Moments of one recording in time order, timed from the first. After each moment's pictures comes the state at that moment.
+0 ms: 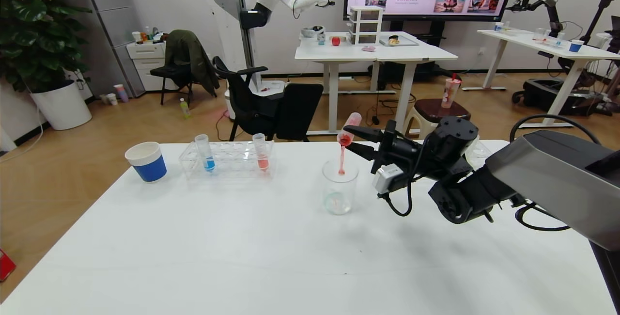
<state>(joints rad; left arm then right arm) 0.00 0.00 0.00 0.00 0.00 0.02 0.33 2.38 -1.25 -1.41 0.84 -1.38</state>
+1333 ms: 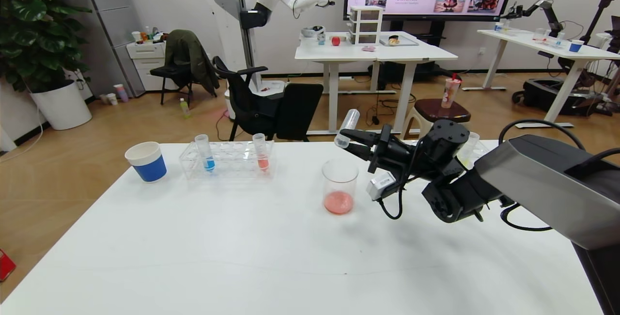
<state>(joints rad) 0.00 0.00 0.00 0.00 0.00 0.02 0.32 2.44 -1.32 -1.41 0.85 -1.58</state>
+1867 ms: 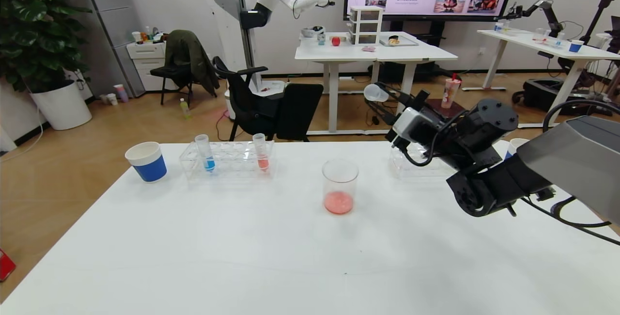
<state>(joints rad) 0.00 0.00 0.00 0.00 0.00 0.02 0.29 2.26 -1.17 -1.55 0.51 -0.86</state>
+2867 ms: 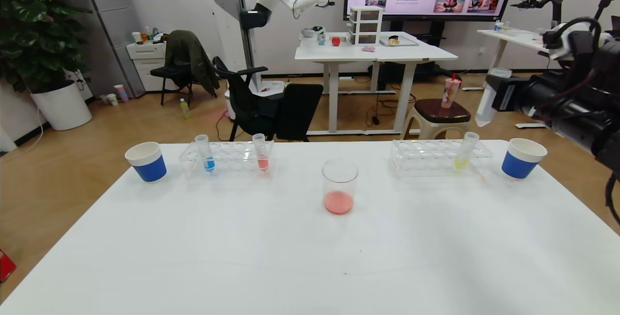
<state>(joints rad) 0.00 0.00 0.00 0.00 0.00 0.02 0.07 1.72 -1.01 -0.75 -0.07 0.02</state>
